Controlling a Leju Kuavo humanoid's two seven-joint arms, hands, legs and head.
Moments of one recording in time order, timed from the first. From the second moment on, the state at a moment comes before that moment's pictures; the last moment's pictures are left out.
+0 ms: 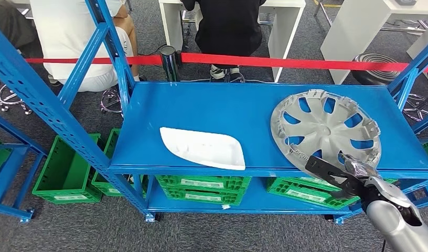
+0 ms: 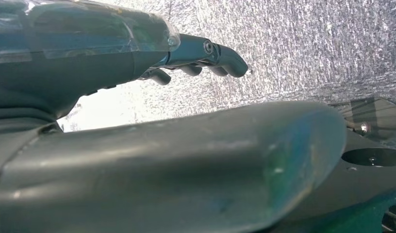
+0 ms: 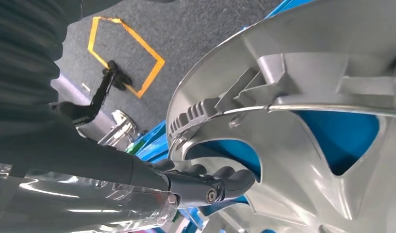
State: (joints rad) left arm -0.13 0.00 -1.07 -0.21 0.87 0.26 0.17; right arm -0.24 -0.65 0.29 -1.45 0.59 0.39 0.70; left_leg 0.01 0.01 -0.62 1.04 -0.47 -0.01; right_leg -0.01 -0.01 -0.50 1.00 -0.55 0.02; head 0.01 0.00
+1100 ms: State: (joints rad) left arm -0.13 -0.01 -1.07 -0.21 0.87 0.27 0.18; right arm -0.27 -0.67 0.43 -1.39 0.77 0.36 0.70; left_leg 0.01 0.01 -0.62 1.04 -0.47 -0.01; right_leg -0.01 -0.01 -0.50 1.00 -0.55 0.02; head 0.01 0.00
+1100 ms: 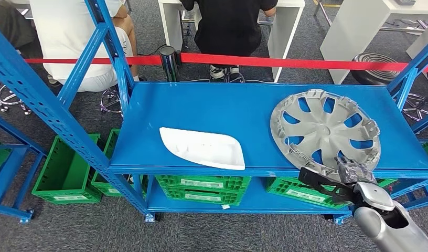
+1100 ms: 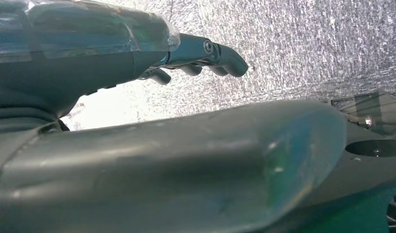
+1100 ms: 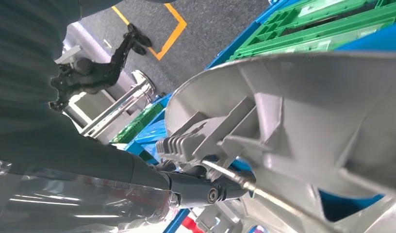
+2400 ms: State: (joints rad) left arm -0.13 -0.02 -1.07 -0.21 0.87 0.28 0.18; right arm -0.33 -0.67 0.53 -1.32 0.75 0.25 0.70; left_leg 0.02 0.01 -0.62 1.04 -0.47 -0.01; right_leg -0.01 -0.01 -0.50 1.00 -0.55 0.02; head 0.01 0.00
